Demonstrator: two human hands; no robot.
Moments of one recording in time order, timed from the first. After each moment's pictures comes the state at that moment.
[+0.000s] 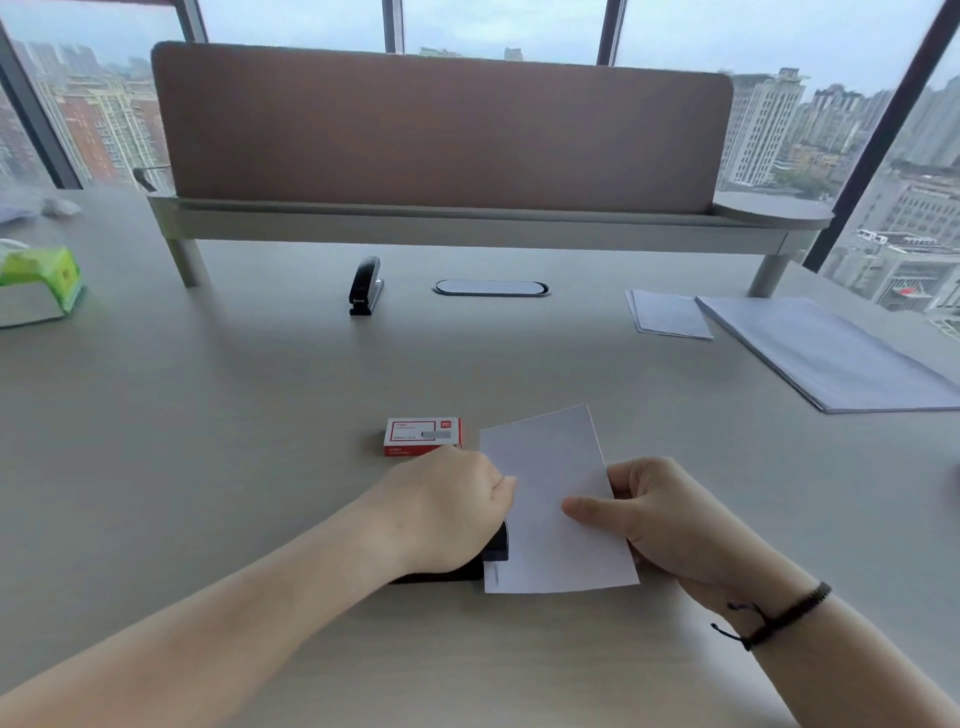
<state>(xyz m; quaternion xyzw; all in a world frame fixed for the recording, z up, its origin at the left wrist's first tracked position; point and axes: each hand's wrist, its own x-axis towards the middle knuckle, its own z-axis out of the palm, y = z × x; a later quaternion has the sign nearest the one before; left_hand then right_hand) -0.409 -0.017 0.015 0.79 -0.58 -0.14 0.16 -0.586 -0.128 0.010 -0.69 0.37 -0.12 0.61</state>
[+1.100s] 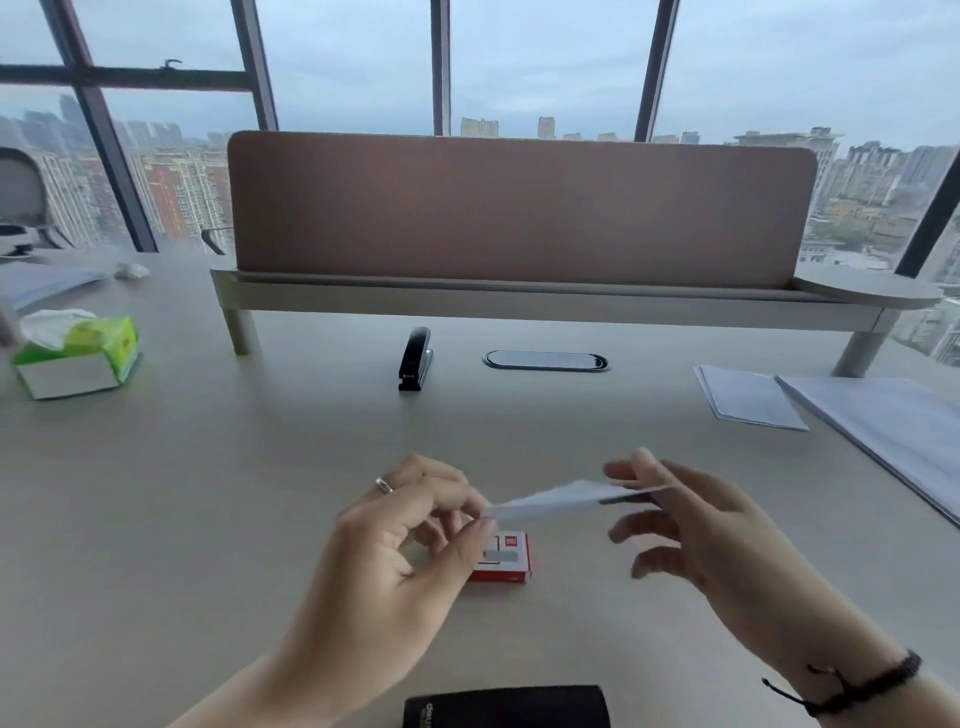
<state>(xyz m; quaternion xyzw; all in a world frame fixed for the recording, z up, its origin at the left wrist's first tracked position) -0.343 0.013 0.029 0.61 -0.55 0.01 0.57 -0.509 -0.165 0.040 -0.65 0.28 -0.28 0.66</state>
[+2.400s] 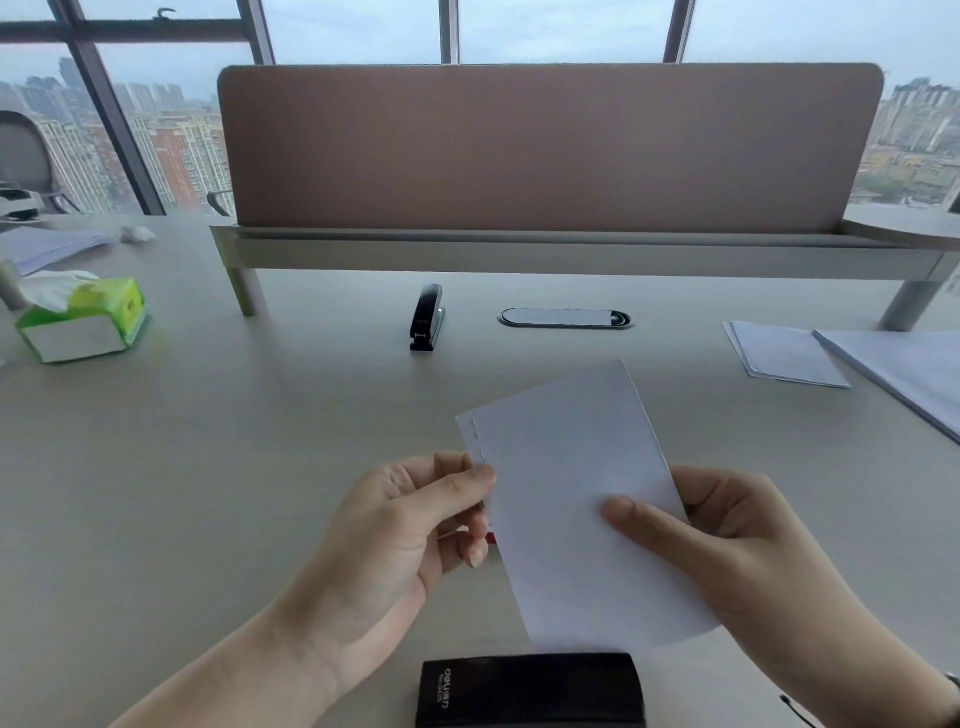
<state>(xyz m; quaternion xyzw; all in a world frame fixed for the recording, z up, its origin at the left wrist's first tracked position) -0.338 0.005 0.024 0.49 -0.24 -0.42 0.72 -0.511 -0.127 0.039 -0.69 0.23 -0.25 0.64</state>
